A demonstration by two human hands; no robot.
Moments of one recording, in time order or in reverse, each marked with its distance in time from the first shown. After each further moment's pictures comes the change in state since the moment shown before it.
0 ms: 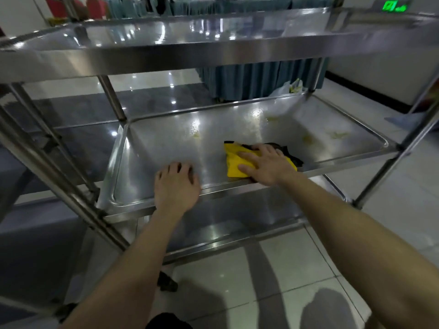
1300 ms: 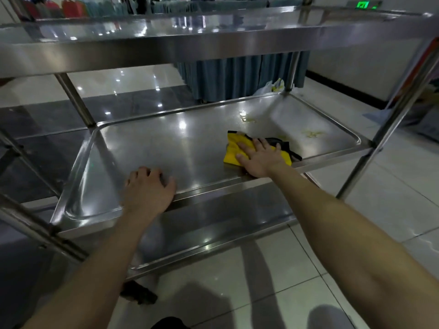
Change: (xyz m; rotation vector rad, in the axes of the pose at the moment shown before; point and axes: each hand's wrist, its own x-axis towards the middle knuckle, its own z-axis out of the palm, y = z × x) left_hand 0.008 0.021 -0.021 0.075 -0.139 -0.101; right_hand 0.020 0.058 -0.003 0.002 -0.043 0.191
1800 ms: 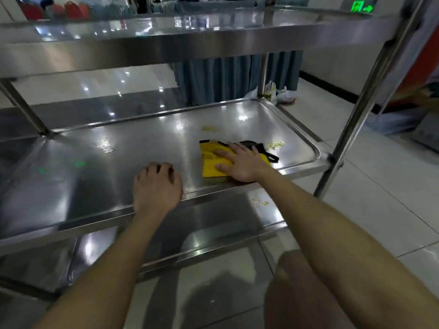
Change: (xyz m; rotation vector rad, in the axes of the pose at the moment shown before) left_hand 0.018 0.190 0.048 -0.012 0.075 0.020; right_hand 0.027 0.122 -0.017 0.122 -0.038 -0.230
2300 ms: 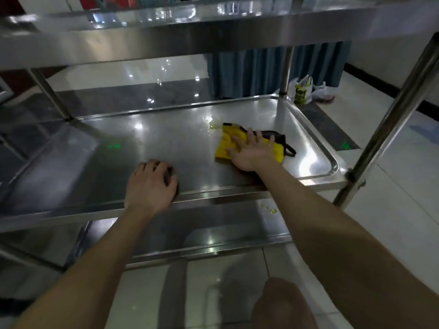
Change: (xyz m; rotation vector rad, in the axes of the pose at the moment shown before) left_hand 0.008 0.006 0.001 0.065 -0.019 -0.062; right_hand 0.062 0.033 -0.018 -0.119 0.021 0.074
